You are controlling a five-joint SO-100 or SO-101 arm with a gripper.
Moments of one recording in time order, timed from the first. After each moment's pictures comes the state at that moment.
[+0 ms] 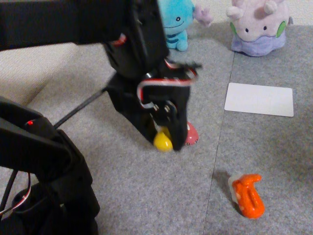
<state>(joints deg) 37.2 128.1 137.5 67.6 60.9</state>
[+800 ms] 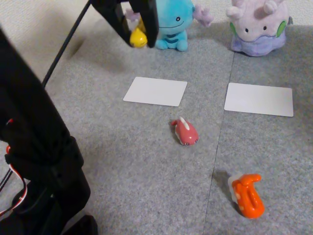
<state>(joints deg) 9.8 92.6 83.2 84.4 77.5</state>
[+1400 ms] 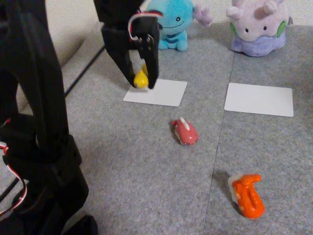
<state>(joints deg) 7.1 67.7 81.0 71.7 80.2</state>
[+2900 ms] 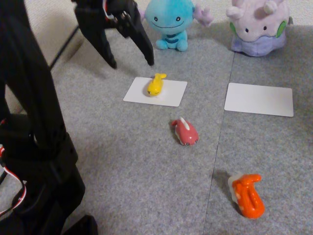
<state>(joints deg) 0.6 83.3 80.3 81.7 80.4</state>
